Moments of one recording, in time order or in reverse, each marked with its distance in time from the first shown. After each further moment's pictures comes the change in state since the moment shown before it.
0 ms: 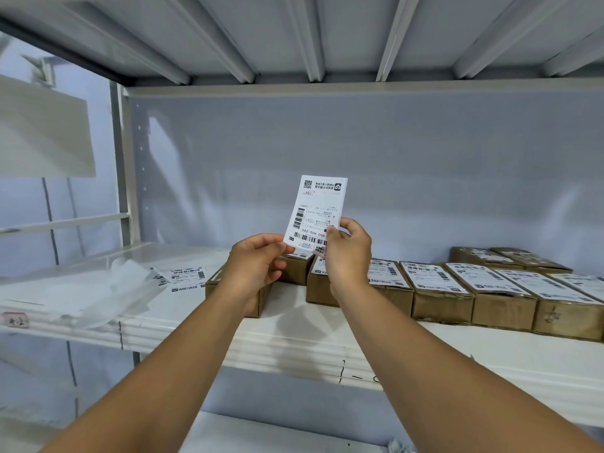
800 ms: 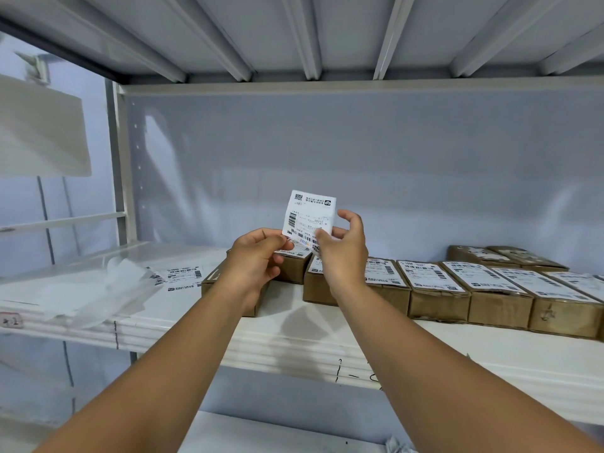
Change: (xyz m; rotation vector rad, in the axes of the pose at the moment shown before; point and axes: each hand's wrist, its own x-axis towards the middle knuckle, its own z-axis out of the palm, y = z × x) left_hand 0.003 0.002 0.006 -0.058 -0.021 -0.002; right_hand -0.007 -0.005 -0.007 -0.018 -0.088 -0.056
